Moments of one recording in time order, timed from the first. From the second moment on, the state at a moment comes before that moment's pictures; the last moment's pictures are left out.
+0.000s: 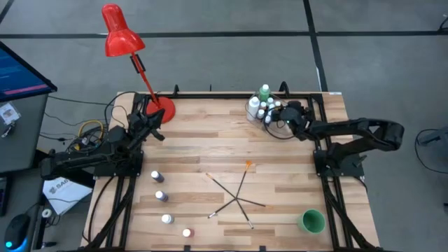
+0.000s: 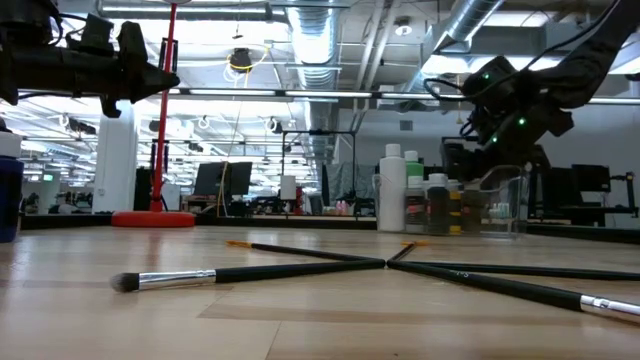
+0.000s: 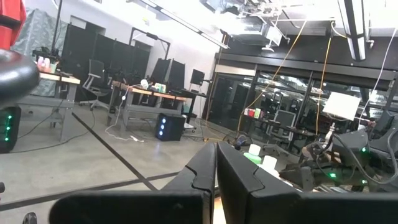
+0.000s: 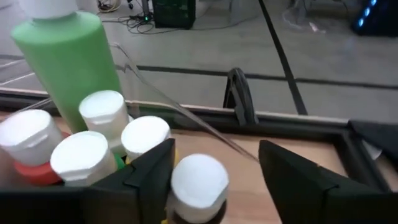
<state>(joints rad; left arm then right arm) 0.32 0.23 0.01 0.49 -0.50 -0.14 -0.50 1.29 0.37 0.27 0.86 0.51</state>
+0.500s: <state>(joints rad) 0.32 0.23 0.01 0.50 -0.50 -0.14 -0.35 0.99 0.44 0.27 0.72 0.27</state>
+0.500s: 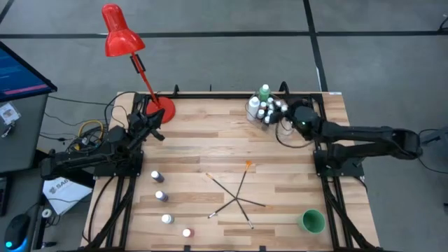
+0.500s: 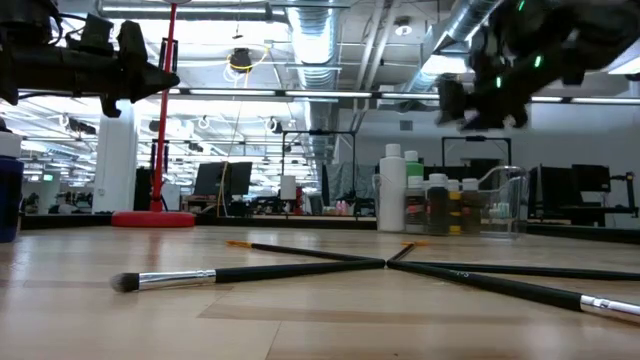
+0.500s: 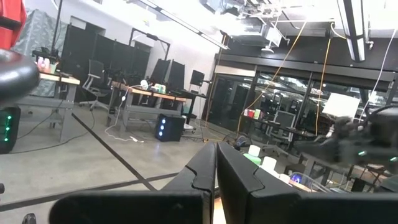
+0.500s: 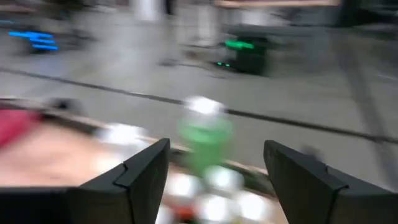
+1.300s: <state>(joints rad) 0.32 0.23 0.01 0.50 -0.50 -0.14 0.29 1.77 1.20 0.33 0.37 -0.01</state>
